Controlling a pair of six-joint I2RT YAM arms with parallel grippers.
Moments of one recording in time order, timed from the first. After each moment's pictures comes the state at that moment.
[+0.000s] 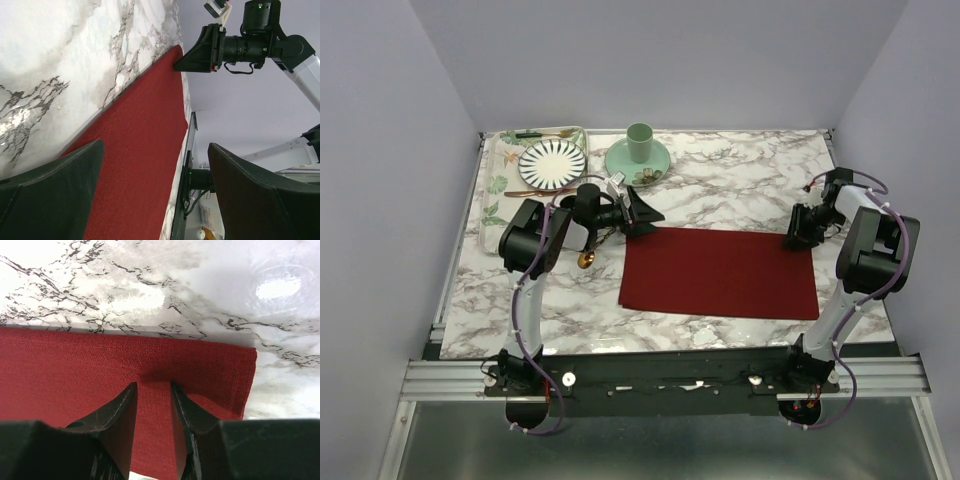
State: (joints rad) left arm -0.32 2.21 1.04 0.96 0.92 -1.14; right arm -0.29 1.92 1.30 -0.79 -0.29 -0.08
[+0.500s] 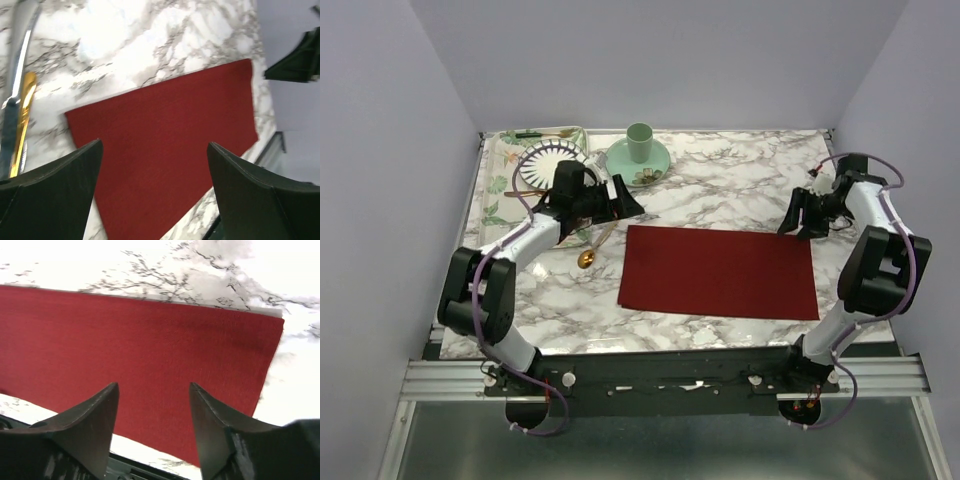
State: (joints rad) left arm -0.30 1.67 1.02 0.12 0.61 -0.61; right arm -0.29 1.79 1.33 -0.88 -0.42 -0.11
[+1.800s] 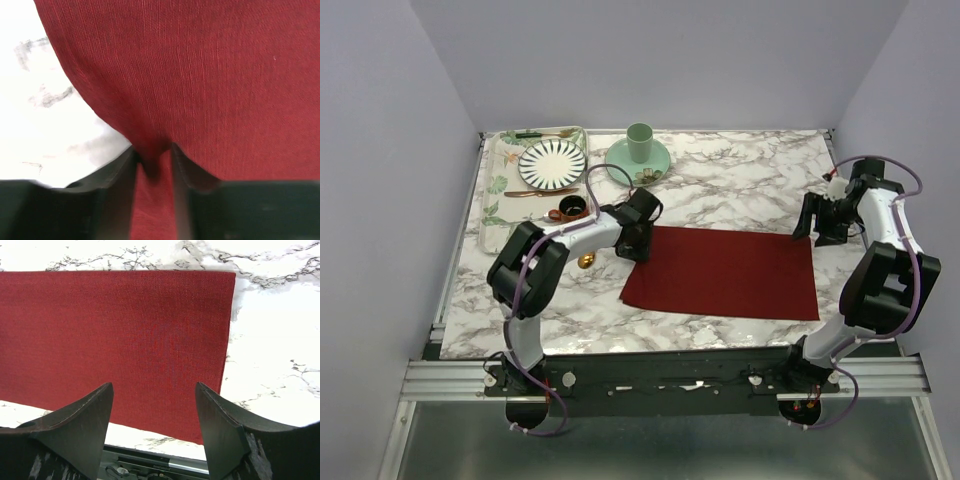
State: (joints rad) left arm -0.66 1.85 1.20 -0.47 -0.01 -0.49; right arm -0.35 1.64 1.30 -0.96 -0.33 -0.16
